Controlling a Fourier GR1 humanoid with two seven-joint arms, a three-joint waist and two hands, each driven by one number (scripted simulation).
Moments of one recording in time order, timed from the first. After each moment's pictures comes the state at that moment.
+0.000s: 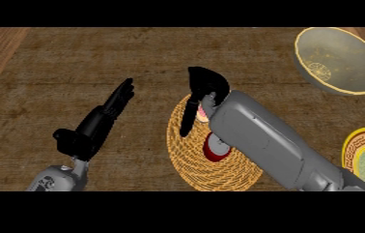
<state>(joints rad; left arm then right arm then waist) -0.16 0.32 -0.33 -1.57 0.22 0.03 0.03 -0.94 -0.17 0.67 -1.17 0.07 0.15 1.16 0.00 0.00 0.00</state>
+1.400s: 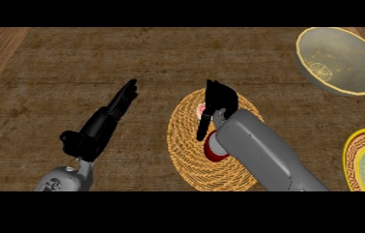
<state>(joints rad) -0.14 0.25 -0.28 -1.58 0.14 -0.02 0.04 -0.74 -0.11 0.60 -1.06 0.40 0.12 1.07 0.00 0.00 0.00</state>
